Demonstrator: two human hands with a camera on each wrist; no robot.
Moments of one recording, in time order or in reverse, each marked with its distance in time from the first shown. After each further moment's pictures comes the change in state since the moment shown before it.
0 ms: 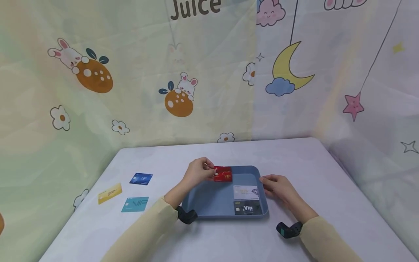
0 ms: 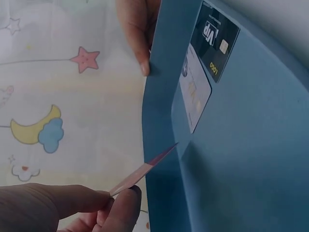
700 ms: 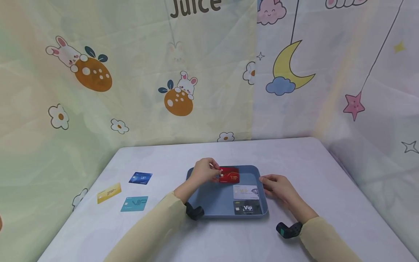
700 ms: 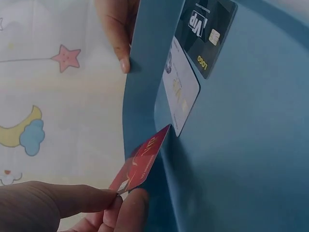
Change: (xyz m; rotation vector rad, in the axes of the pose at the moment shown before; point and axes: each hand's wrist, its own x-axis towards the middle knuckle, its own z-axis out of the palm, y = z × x) left_hand 0.012 0.003 0.021 0.105 0.001 -0.072; right_hand 0.003 0.002 0.002 0.006 0.001 -0.002
